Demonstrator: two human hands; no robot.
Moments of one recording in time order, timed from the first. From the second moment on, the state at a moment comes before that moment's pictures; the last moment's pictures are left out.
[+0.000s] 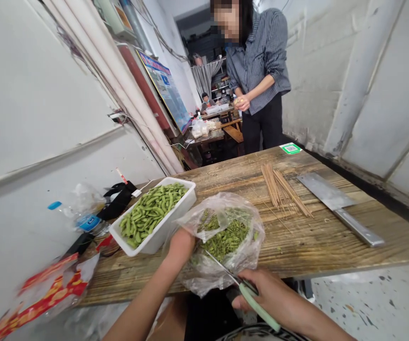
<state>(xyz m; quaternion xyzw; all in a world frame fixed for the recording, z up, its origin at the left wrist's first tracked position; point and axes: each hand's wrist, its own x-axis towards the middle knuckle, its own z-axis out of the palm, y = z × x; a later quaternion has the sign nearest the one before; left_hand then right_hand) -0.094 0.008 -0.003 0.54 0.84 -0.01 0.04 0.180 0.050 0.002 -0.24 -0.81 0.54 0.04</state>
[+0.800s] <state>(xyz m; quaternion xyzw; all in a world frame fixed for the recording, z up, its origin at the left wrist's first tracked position) -0.040 -0.030 0.015 0.39 0.68 0.48 0.40 0.162 0.108 0.031 -0.23 -0.74 0.63 -0.02</state>
